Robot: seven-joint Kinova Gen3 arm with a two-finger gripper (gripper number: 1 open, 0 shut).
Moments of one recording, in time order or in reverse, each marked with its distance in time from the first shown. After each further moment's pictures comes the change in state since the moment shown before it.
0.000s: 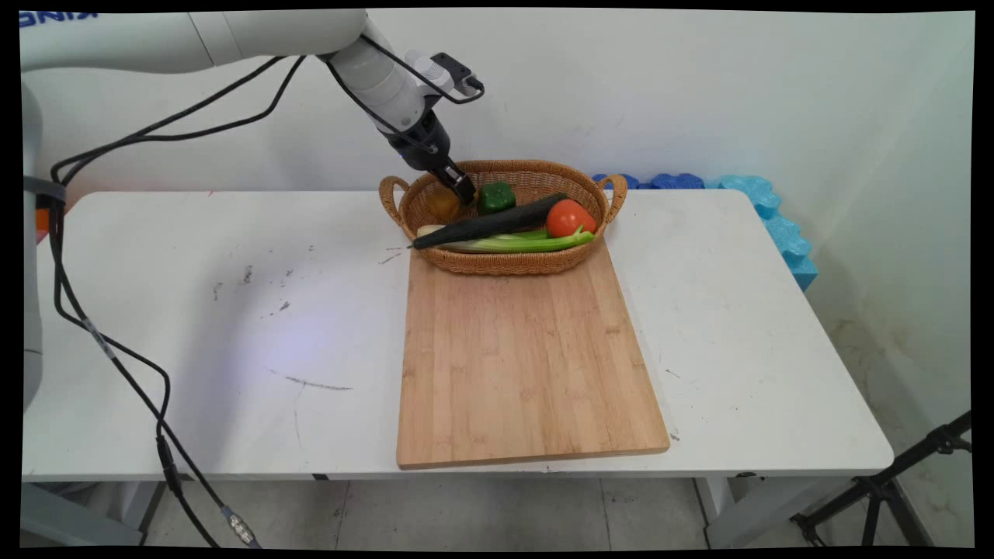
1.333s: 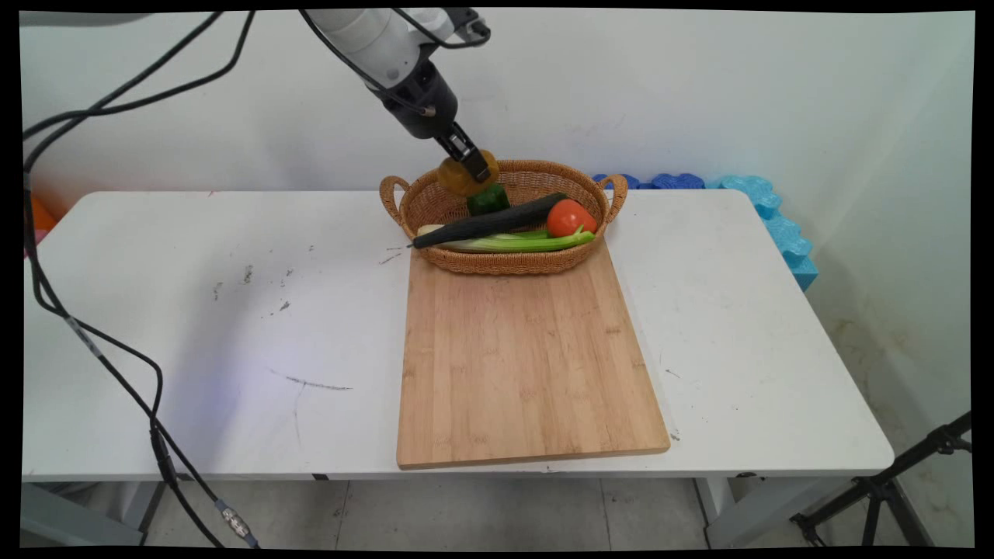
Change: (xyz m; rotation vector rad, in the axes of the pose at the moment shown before) arm 0.010 0.036 -0.092 -0.092 0.067 0.113
